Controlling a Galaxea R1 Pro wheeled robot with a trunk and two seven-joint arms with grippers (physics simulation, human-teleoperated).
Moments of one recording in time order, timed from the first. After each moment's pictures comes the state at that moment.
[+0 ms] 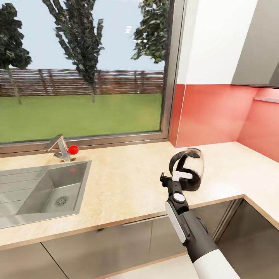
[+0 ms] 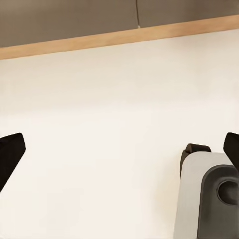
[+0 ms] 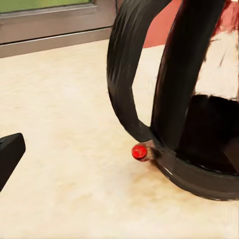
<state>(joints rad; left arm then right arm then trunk) 0.01 0.25 0.19 -0.14 0.05 -0.46 -0.13 -0.55 0.13 0.26 -1.20 -0.16 0.28 -0.52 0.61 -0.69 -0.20</state>
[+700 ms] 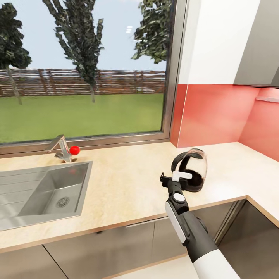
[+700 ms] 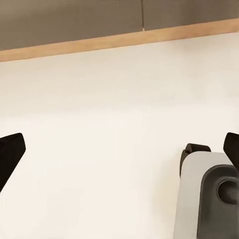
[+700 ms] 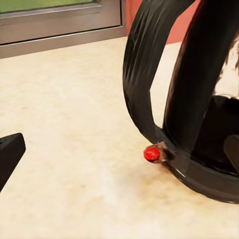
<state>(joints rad) 0.01 0.25 0.19 -0.14 0.05 -0.46 -0.13 -0.55 0.13 0.26 -1.20 -0.16 0.28 -0.52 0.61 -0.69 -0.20</state>
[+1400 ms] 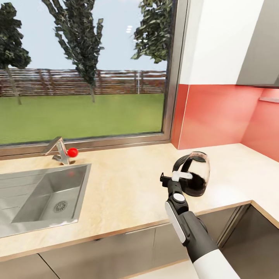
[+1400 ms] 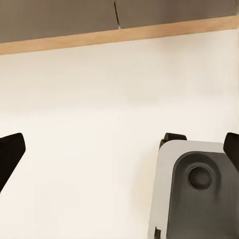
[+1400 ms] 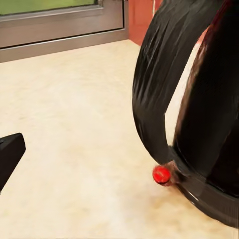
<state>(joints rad) 0.01 0.20 0.18 -0.11 0.04 -0.46 -0.13 -0.55 0.13 0.26 -1.20 -0.16 0.28 -0.52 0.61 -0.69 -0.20</state>
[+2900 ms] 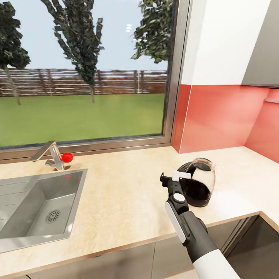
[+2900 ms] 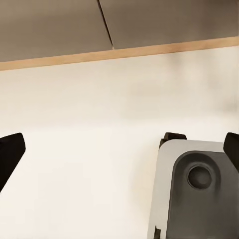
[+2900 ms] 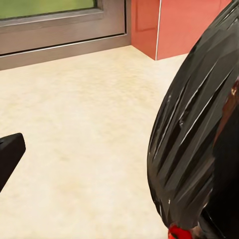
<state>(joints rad) 0.01 0.20 0.18 -0.11 0.04 -0.46 -0.13 -0.55 0.13 0.26 -1.20 -0.16 0.28 -0.52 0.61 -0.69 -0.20</state>
